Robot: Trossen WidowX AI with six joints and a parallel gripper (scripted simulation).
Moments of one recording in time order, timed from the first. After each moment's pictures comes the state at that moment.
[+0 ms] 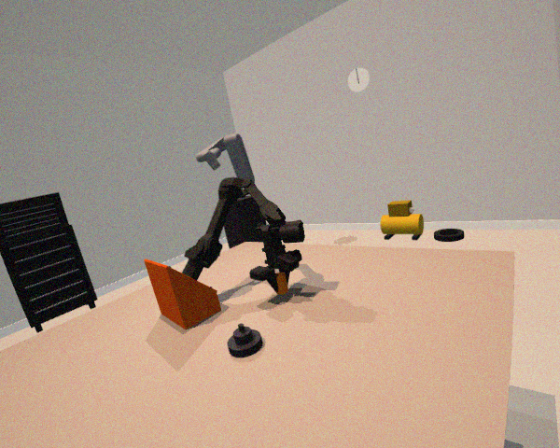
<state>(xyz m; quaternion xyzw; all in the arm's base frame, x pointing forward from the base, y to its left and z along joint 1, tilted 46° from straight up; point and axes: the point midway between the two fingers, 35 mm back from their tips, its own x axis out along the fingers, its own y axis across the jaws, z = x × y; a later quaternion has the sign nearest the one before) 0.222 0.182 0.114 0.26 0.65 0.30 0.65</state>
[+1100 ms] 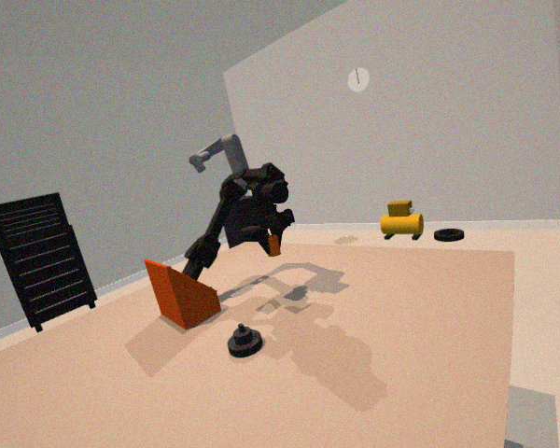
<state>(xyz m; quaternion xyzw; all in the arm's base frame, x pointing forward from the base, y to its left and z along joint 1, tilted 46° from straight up) 0.226 0.086 0.200 0.26 0.65 0.30 0.65</state>
